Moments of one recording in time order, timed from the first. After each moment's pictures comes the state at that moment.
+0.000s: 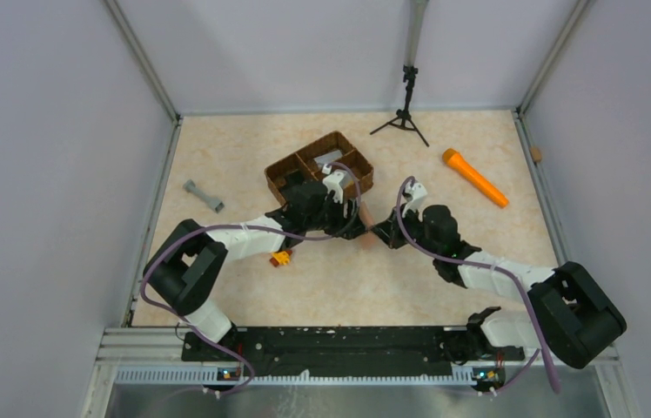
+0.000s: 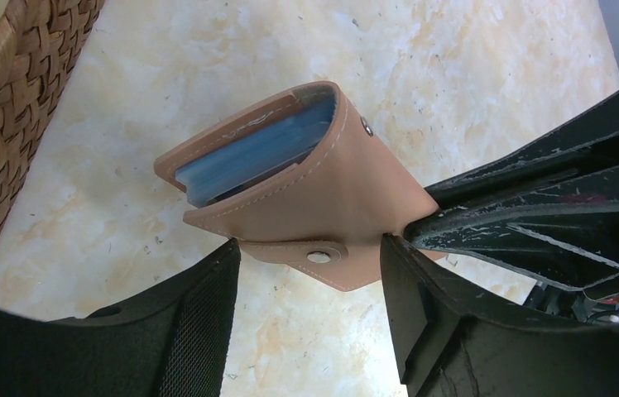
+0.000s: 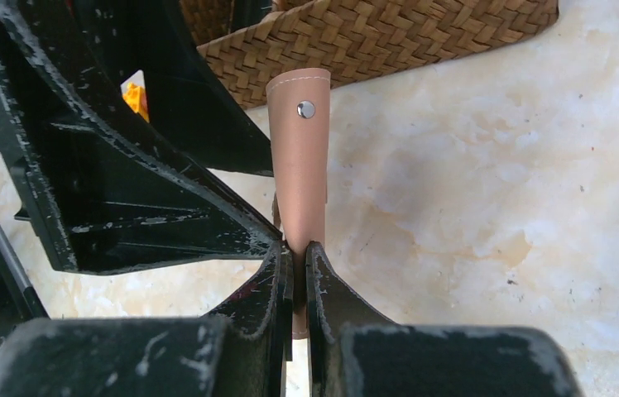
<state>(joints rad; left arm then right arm) -0.71 1.63 0.85 0.24 0.29 -0.47 0.58 1.24 0.39 0.52 -0.22 0.40</state>
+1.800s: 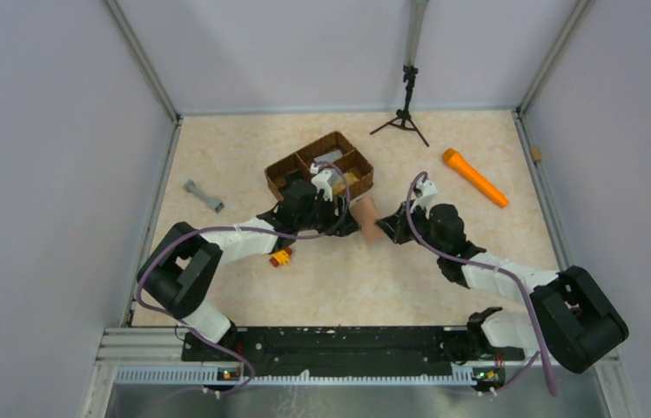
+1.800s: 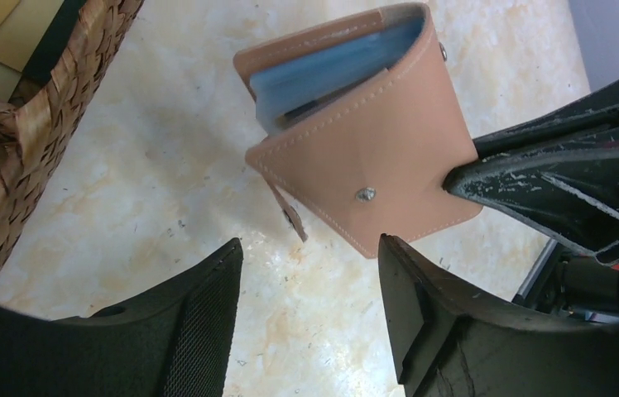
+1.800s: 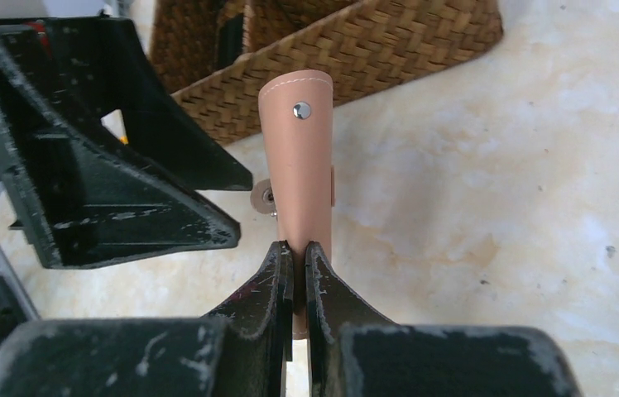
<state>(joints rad) -0.65 1.59 0.79 0.28 0.32 -0.54 0.53 1.22 0.38 0.54 -0.19 0.47</state>
